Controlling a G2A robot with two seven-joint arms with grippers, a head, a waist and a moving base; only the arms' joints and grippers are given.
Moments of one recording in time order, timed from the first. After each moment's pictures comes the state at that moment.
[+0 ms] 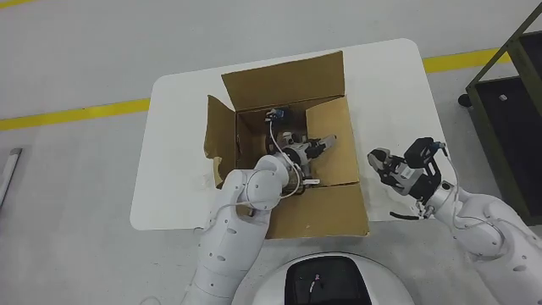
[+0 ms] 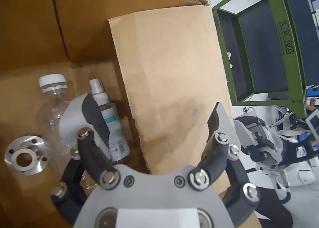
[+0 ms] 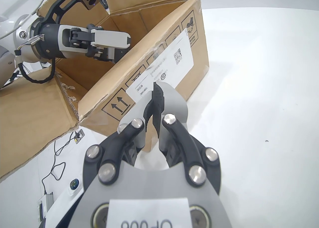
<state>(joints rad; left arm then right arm) 0.93 -1.52 -1.12 -1.51 0.78 0.15 -0.72 -1.41 -1.06 1.42 -1.72 -0.80 -0.51 0.20</state>
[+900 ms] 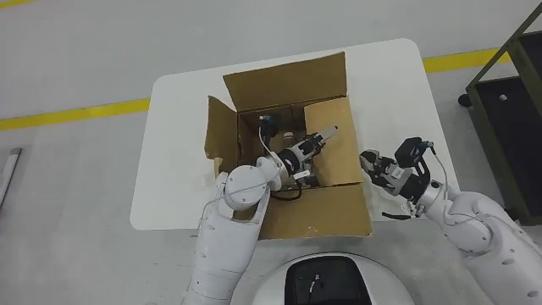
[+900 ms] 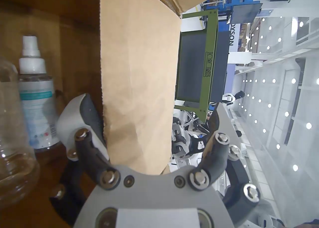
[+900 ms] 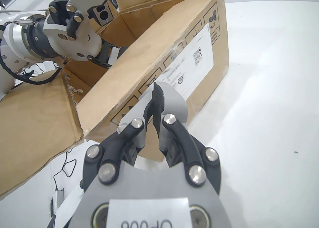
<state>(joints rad) 0.96 -1.53 -1.19 -1.53 0.29 0.23 -0.74 -1.36 -1.08 1.37 -1.67 -0.76 -0.53 0.21</state>
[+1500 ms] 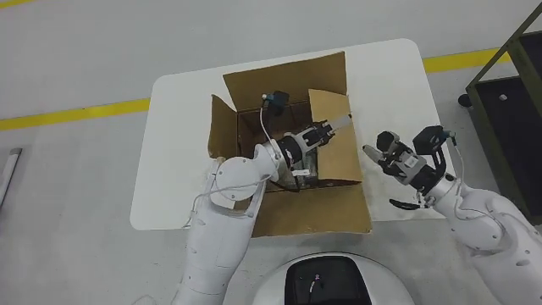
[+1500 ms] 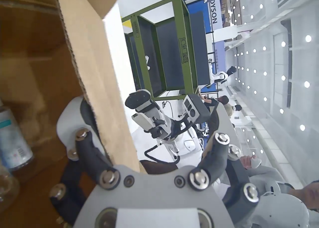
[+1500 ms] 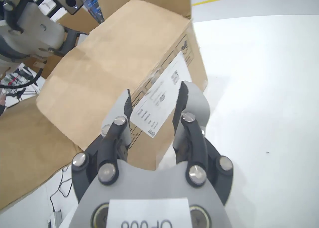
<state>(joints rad) 0.89 -1.51 -1.16 -1.62 0.23 0.12 -0.79 -1.39 -1.07 1.46 -1.74 -0.67 -0.42 0.19</state>
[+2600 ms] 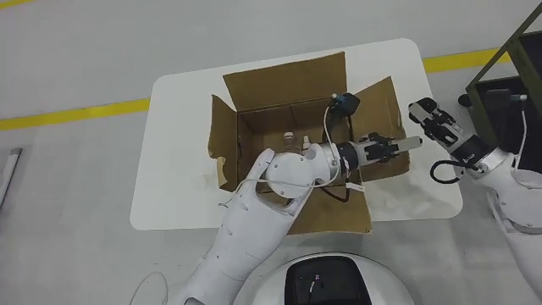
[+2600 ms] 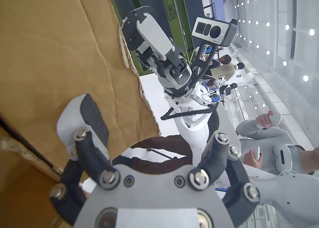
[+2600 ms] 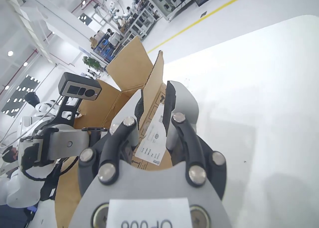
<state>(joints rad) 0.73 -1.56 -0.88 -1.47 0.18 0.07 -0.78 -1.31 -1.06 1.62 -1.73 -0.24 -0.38 0.42</state>
